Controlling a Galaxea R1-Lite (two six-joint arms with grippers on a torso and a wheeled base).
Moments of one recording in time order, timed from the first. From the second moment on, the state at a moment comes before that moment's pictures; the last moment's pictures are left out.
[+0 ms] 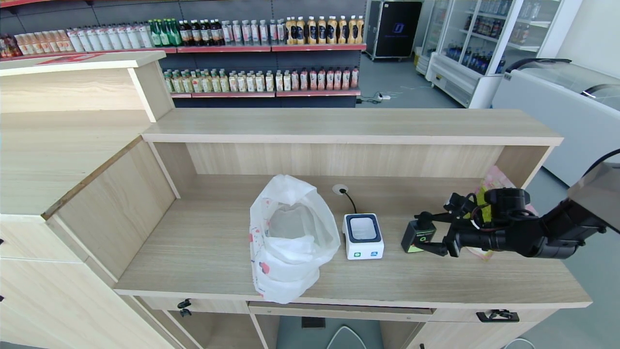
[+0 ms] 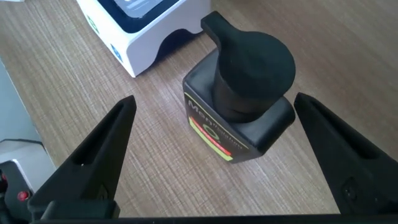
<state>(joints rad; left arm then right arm) -0.01 0.00 0.00 0.00 -0.04 0.00 -0.09 2.31 -1.08 -0.58 0.80 -0.75</state>
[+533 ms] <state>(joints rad) -0.01 0.00 0.00 0.00 -0.04 0.00 -0.06 2.38 -1.13 -0.58 0.81 -0.75</state>
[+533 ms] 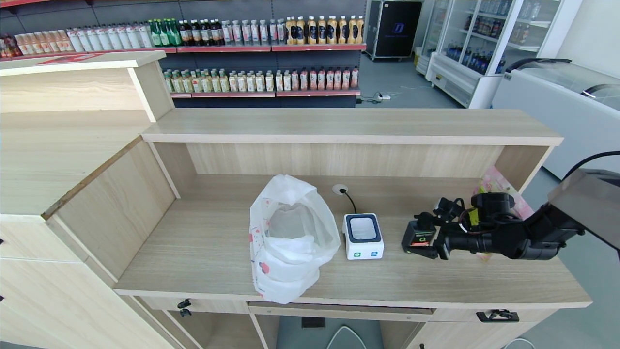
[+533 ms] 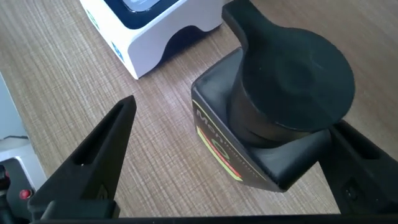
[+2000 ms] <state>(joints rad) -0.01 0.00 0.00 0.00 -0.04 0.00 -0.05 1.90 -0.90 -0.58 0.81 -1.01</state>
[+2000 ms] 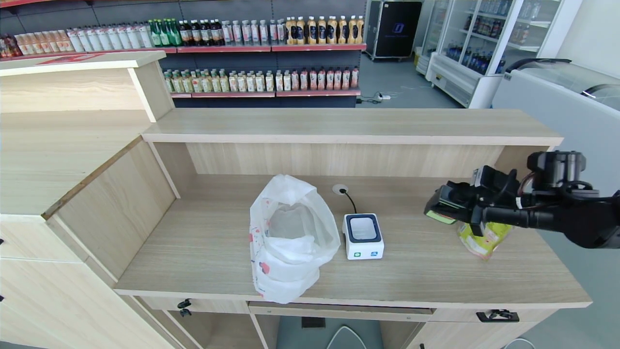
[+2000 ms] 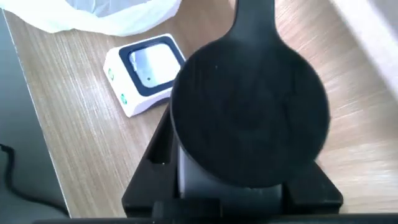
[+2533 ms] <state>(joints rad) -0.01 0.00 0.00 0.00 -0.04 0.00 -0.02 1.40 -0.57 -0.90 1.03 -1.97</state>
